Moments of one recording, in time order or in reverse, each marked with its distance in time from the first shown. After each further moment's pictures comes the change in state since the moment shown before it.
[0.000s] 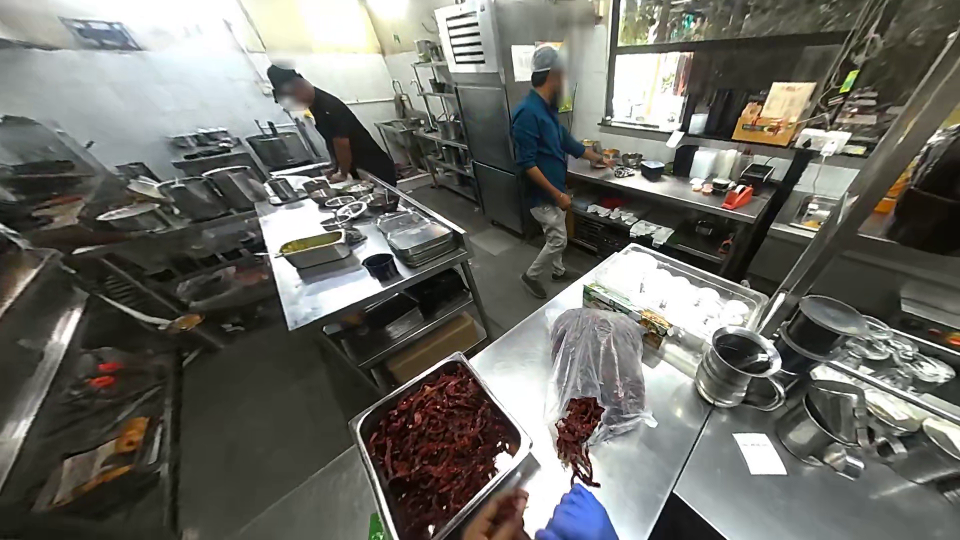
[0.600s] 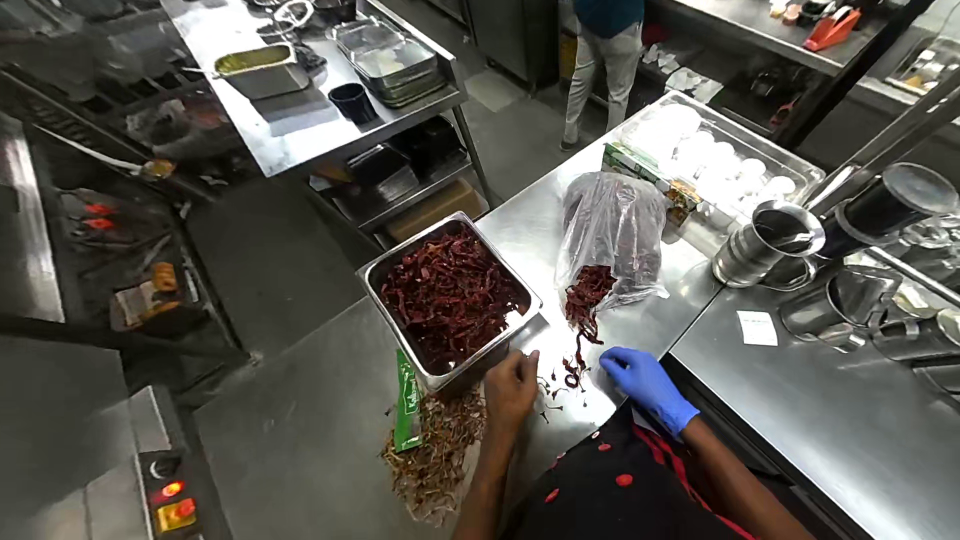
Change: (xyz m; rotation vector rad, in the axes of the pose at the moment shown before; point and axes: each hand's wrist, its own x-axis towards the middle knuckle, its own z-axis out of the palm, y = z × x) left_hand 0.018 -0.057 -0.018 0.863 0.125 0.278; right_hand -0.056 0.085 -0.045 -0.141 -0.422 0.792
